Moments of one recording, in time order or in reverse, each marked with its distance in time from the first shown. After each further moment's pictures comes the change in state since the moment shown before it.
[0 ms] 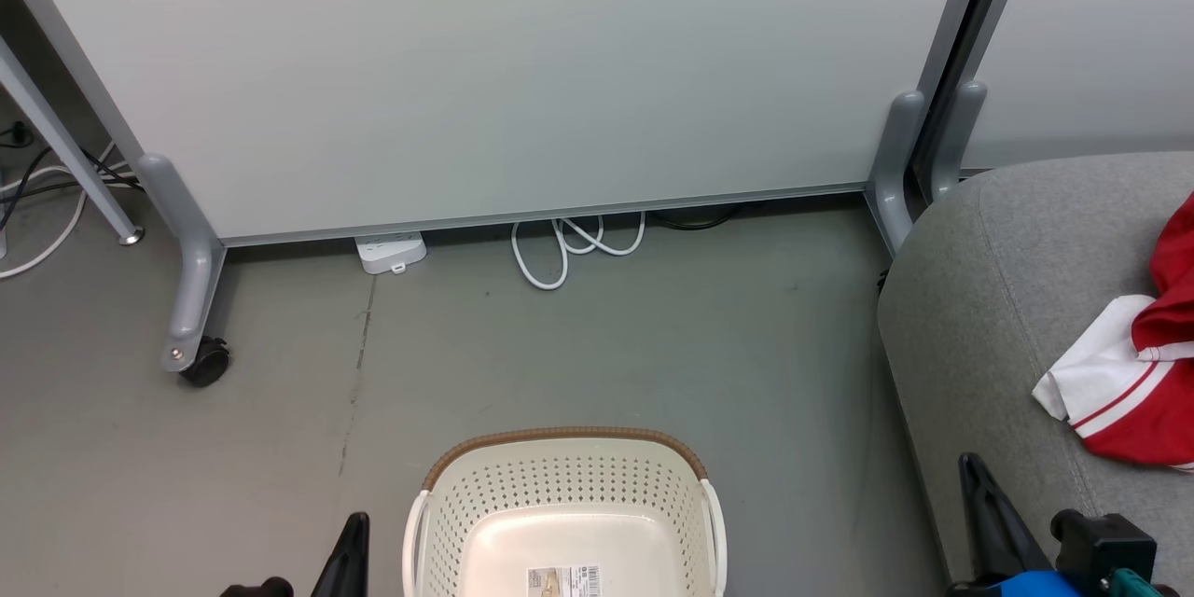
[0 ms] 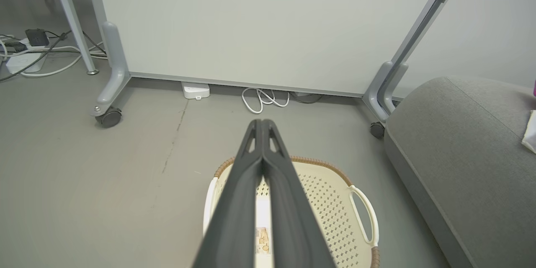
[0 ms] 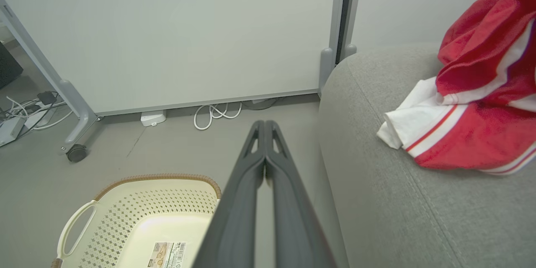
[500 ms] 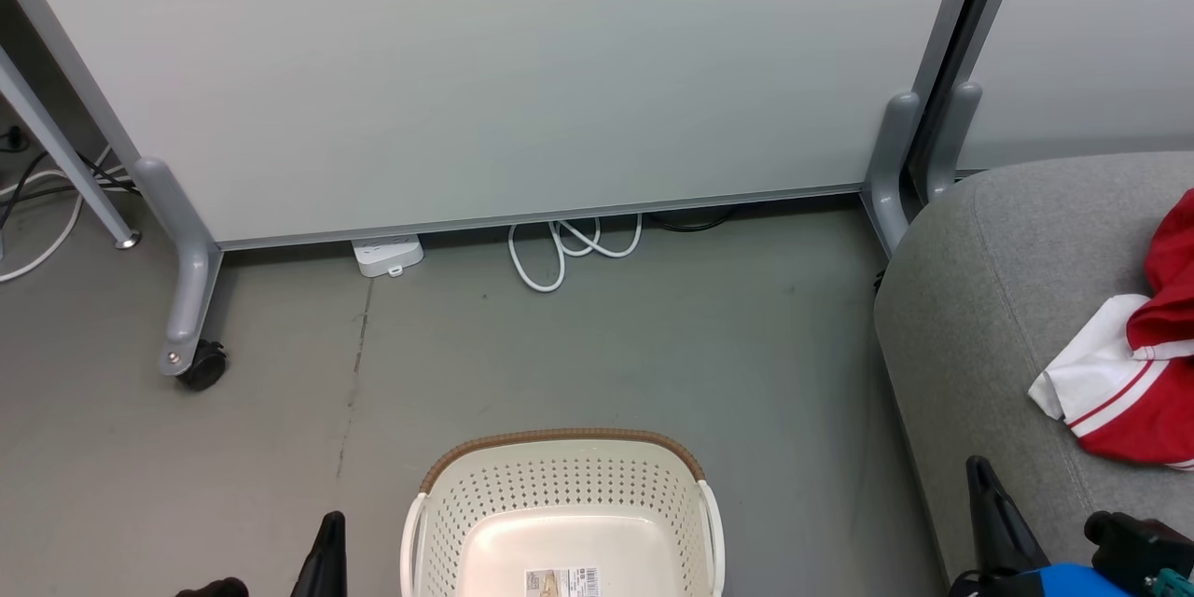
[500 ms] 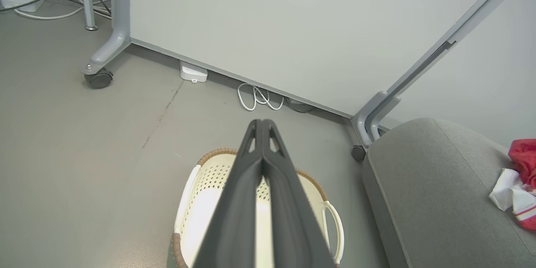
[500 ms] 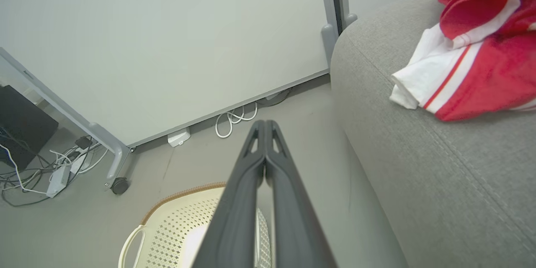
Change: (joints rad) left arm 0.009 -0.003 0.018 0.002 -0.223 0.000 0.054; right arm -0.006 0.001 -0.002 0.037 0.244 0.000 0.032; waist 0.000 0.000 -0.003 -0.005
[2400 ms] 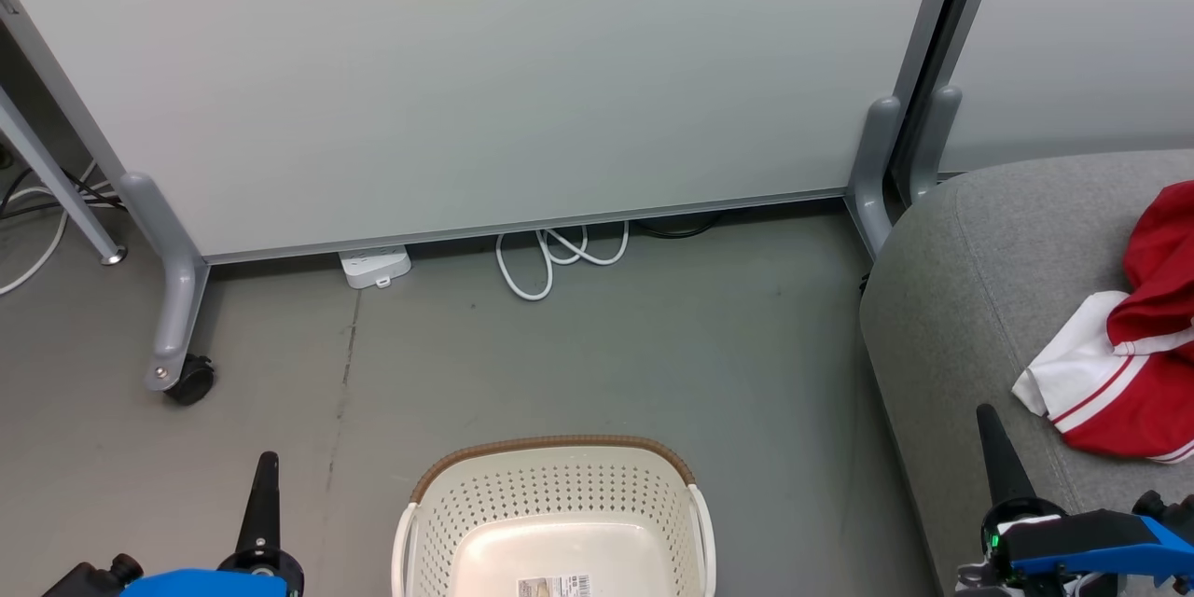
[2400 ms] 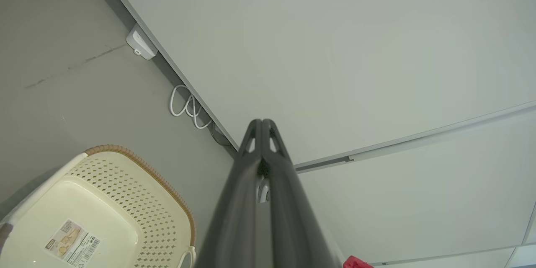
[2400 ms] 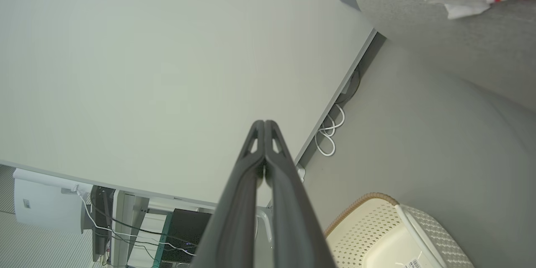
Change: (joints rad) left arm -0.068 0.017 0.094 -0.095 -0.732 0.000 0.193; right arm -0.111 -0.001 -0.013 0.036 0.823 0.000 0.115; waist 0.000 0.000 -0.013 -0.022
